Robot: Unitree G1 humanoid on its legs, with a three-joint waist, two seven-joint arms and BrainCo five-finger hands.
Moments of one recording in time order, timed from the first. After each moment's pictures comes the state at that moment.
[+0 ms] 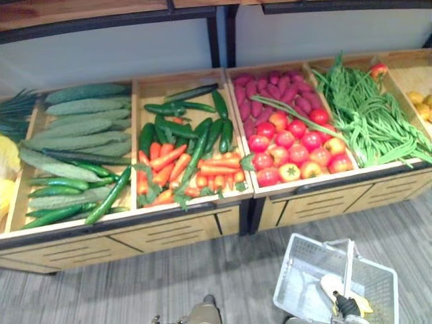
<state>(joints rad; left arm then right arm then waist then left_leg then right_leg) 0.14 0.09 0.25 1.09 0.13 -0.08 0.23 0.05 -0.12 -0.29 1.07 -0.04 -0.17 -0.11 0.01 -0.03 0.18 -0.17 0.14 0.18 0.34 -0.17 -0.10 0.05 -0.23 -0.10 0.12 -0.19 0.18</state>
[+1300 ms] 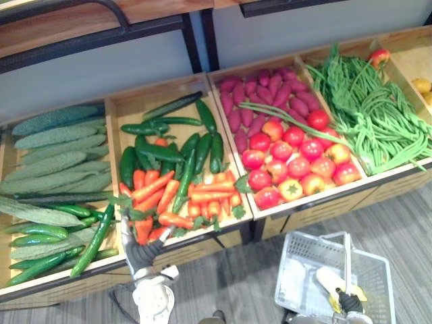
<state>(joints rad) 0.31 0.01 0.11 -0.08 0.24 -0.31 0.59 0.03 -0.15 -0.25 1.10 -0.04 -0.18 -0.16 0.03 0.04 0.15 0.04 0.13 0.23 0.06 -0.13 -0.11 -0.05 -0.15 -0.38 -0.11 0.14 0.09</state>
